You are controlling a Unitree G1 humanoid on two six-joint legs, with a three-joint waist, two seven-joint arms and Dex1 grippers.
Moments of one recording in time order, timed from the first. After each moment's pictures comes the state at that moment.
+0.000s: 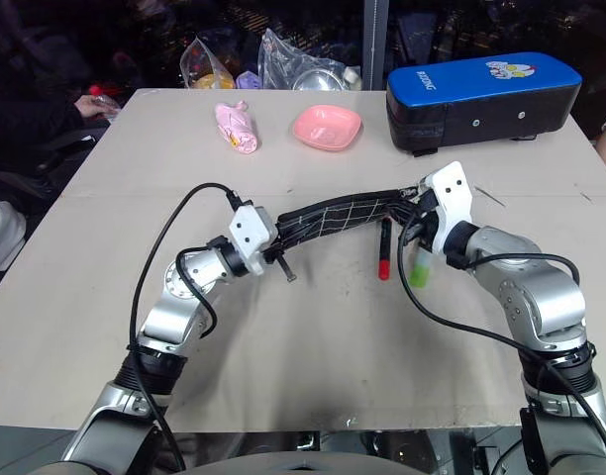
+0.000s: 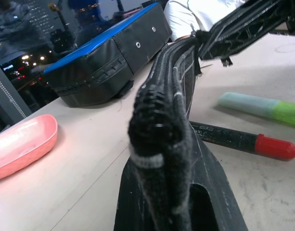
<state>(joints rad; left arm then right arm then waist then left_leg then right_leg) -0.36 0.41 -0.16 0.01 -0.18 -0.14 -0.71 -0.42 -0.51 -0.01 -0.40 0.51 0.85 0.46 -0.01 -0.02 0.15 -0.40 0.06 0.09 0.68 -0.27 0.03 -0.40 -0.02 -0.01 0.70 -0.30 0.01</state>
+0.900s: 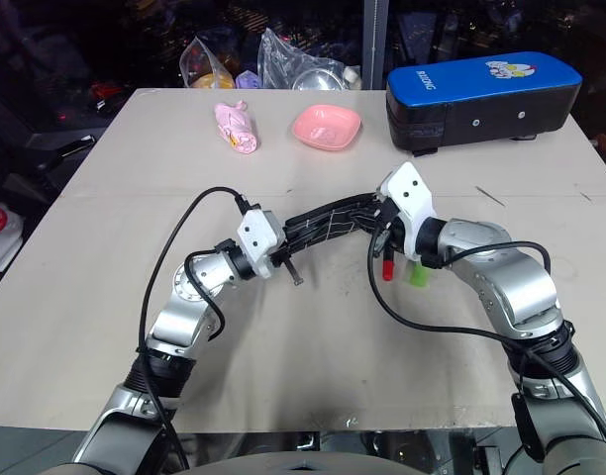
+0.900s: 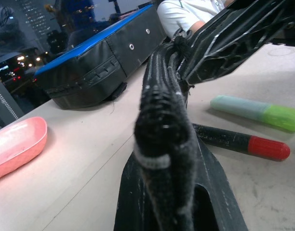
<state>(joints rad) -0.35 0.36 -0.17 0.01 -0.15 -0.14 -0.72 -0.52 -0.53 0.15 -0.41 0.45 0.82 0.62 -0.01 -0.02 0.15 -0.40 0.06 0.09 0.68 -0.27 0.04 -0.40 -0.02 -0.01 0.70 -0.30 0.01</state>
